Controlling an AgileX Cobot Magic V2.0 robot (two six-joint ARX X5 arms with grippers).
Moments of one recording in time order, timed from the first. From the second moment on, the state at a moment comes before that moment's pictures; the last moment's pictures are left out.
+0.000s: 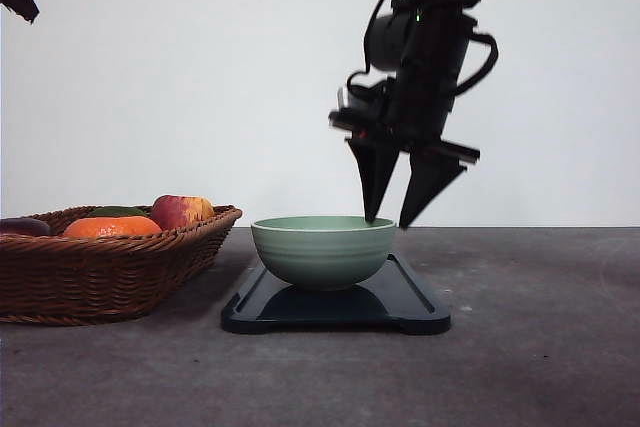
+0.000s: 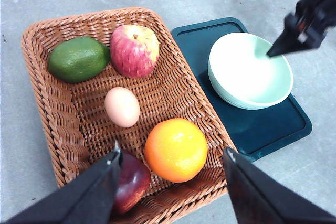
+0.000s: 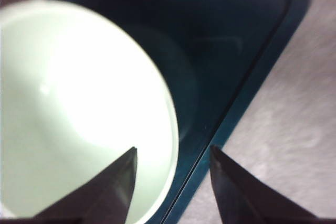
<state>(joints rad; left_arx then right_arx) -0.02 0.94 0.96 -0.72 0.43 0.13 0.44 2.13 1.89 -1.05 -0.21 0.07</state>
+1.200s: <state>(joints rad) -0.04 0.94 0.96 -0.75 0.43 0.02 0.37 1.05 0.82 -0.44 -0.12 0.00</state>
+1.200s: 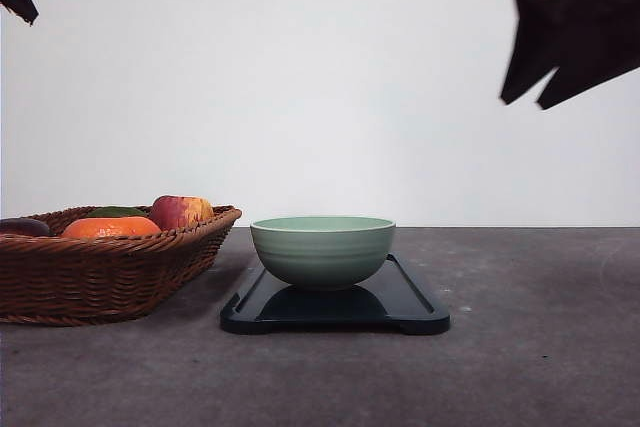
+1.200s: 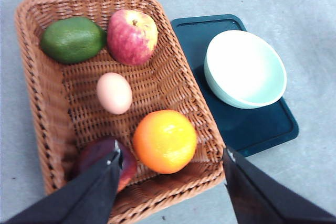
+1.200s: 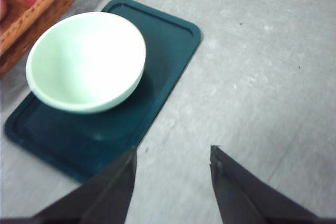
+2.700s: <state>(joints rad) -0.25 1.88 1.46 -0.81 0.00 -0.12 0.37 0.94 0.76 -0.50 -0.12 -0.01</state>
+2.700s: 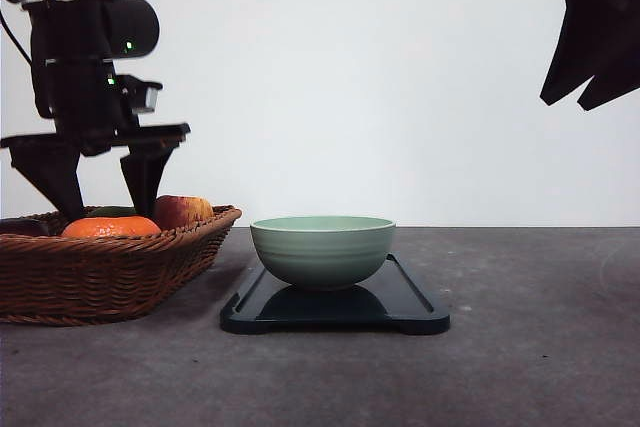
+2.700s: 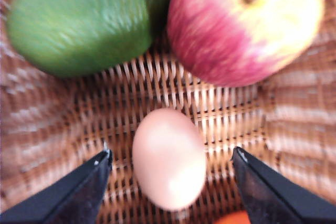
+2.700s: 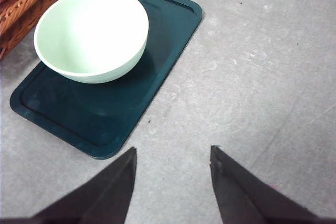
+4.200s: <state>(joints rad) -0.25 1.93 1.50 -0.89 0.00 -0.12 0.37 0.94 0.76 -0.50 -0.12 -0.01</state>
